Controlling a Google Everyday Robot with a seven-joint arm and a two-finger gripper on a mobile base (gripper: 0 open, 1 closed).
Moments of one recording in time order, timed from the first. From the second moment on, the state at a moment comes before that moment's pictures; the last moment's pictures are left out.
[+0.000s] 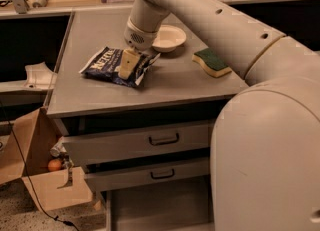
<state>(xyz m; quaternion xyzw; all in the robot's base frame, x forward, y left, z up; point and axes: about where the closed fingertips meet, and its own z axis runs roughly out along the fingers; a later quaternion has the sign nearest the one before) 0.680 0.070 0.846 -0.60 0.77 0.11 0.18</state>
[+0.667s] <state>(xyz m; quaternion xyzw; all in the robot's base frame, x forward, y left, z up) 0.680 0.070 0.846 -0.60 0.77 0.11 0.18</state>
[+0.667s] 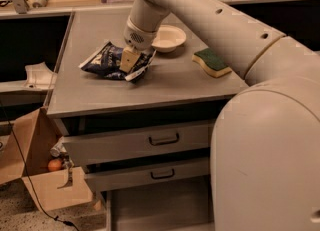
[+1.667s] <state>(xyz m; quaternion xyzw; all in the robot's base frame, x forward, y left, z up) 0.656 0.055 0.878 -0.60 0.76 0.12 0.21</state>
